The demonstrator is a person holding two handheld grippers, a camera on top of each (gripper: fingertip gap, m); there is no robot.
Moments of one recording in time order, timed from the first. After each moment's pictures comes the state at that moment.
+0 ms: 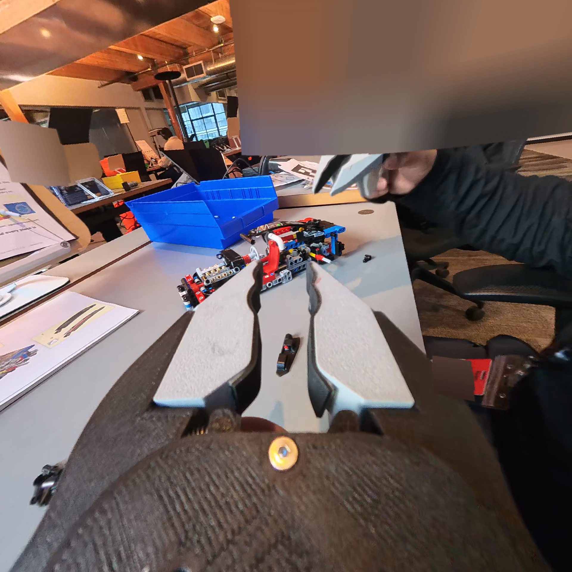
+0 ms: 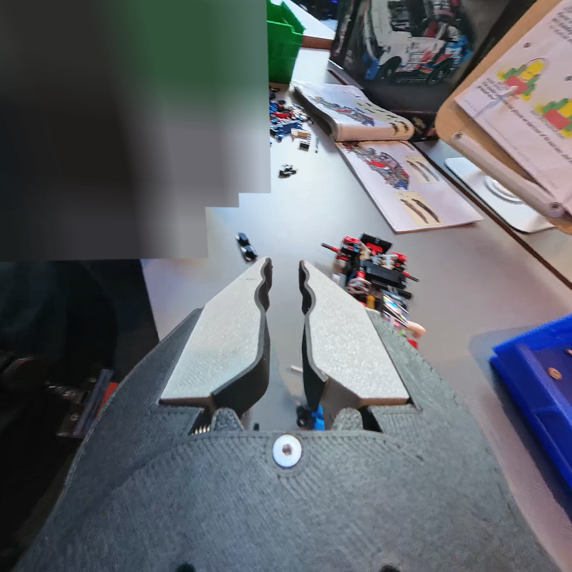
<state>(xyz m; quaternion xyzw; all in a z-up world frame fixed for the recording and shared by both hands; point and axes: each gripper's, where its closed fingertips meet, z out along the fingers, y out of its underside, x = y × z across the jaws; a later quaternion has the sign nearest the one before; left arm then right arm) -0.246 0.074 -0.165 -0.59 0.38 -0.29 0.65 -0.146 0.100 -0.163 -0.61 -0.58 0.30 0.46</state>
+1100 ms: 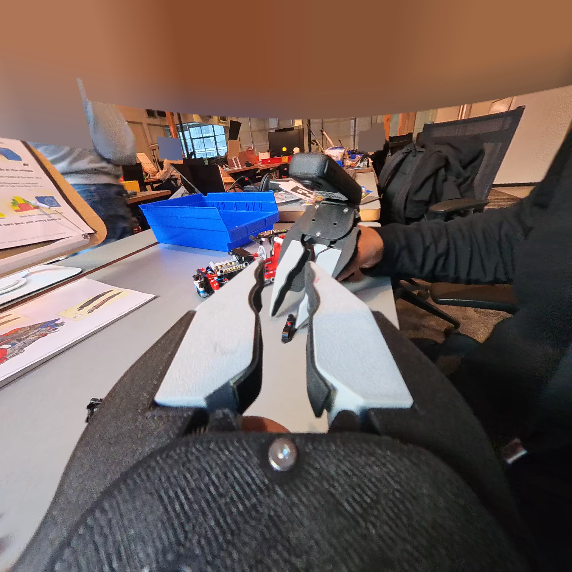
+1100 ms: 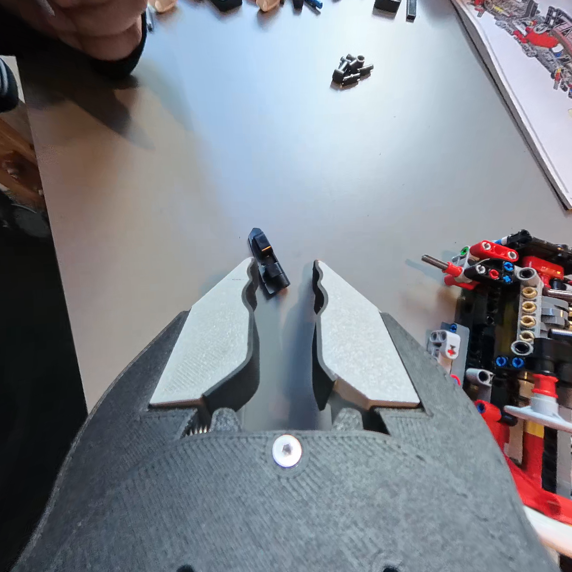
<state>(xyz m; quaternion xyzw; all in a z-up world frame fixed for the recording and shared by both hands) -0.303 0.050 -0.154 -0.58 0.35 -0.33 0.66 -0.253 0.101 -0.277 -0.66 -0.62 0.25 0.32</state>
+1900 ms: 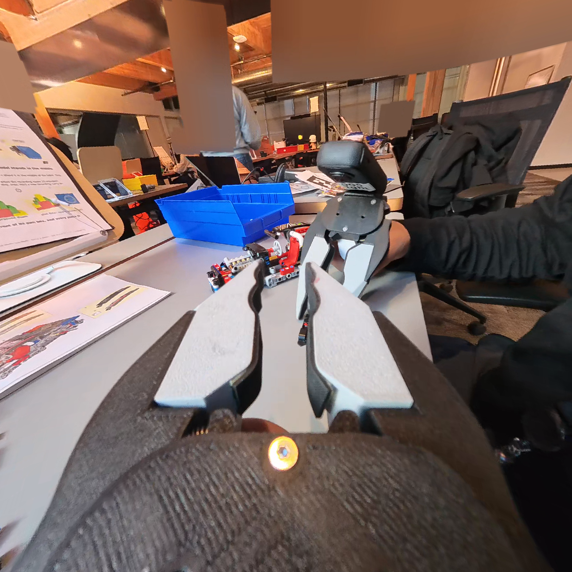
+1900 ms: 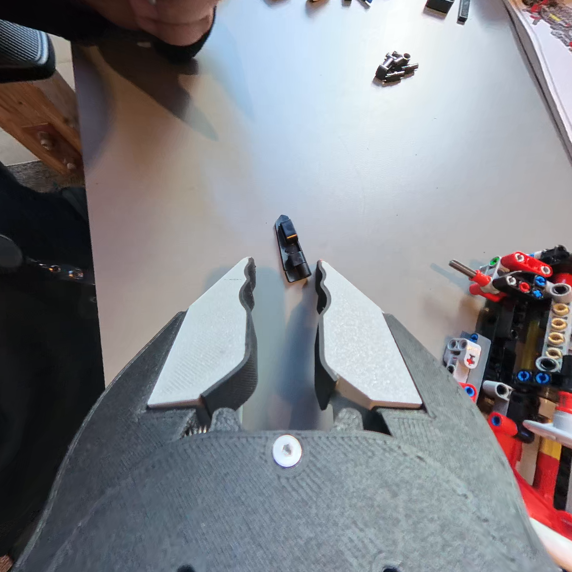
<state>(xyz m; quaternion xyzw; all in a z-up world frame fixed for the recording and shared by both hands) -0.297 0.069 -0.159 -0.59 0.35 -0.29 0.66 -0.247 0.085 -0.280 -0.63 -0.66 0.27 0.30</state>
